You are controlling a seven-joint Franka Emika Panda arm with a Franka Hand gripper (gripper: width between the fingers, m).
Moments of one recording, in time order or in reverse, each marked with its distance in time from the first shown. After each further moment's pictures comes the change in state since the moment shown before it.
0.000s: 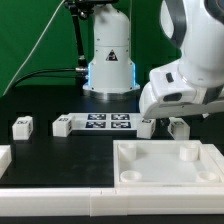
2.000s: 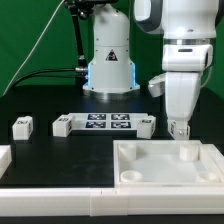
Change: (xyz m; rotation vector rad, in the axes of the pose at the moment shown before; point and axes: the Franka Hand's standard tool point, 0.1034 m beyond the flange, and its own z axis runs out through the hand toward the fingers) arm 0.048 0.033 -0.079 -0.435 0.673 -0.949
